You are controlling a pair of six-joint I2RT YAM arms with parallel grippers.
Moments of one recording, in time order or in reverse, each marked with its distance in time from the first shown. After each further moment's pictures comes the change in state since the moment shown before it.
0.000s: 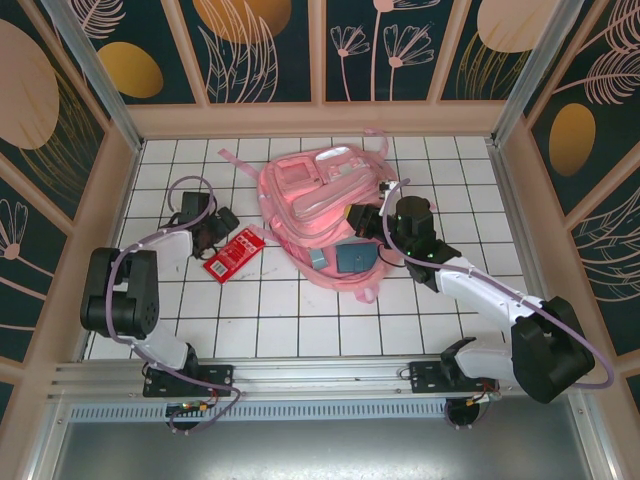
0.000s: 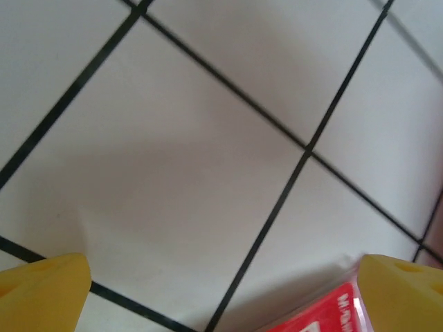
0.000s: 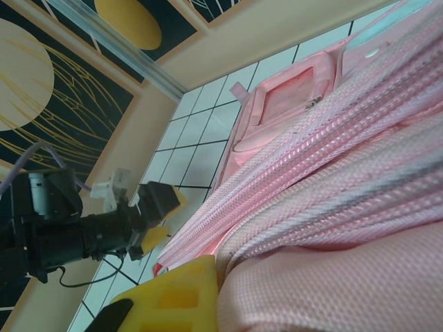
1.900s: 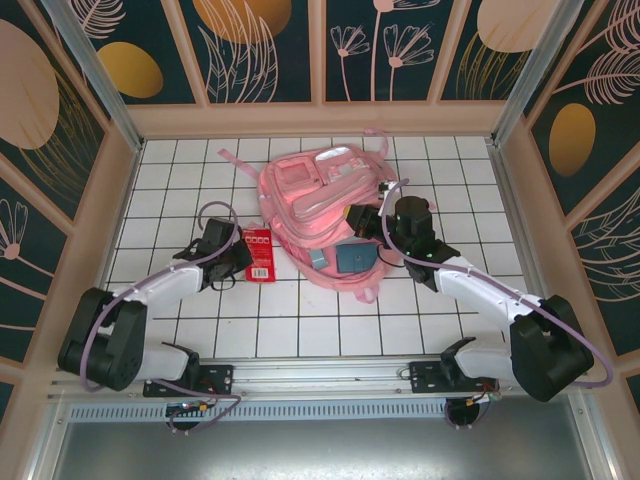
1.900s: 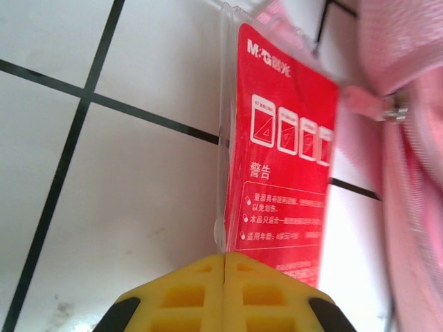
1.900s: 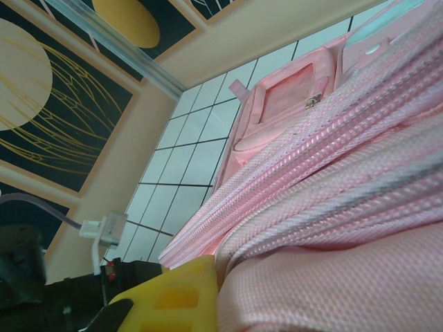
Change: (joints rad) left arm -0.259 -0.300 -0.207 -0.053 0.043 0.018; right arm 0.002 0.010 0.000 0.003 0.000 0.007
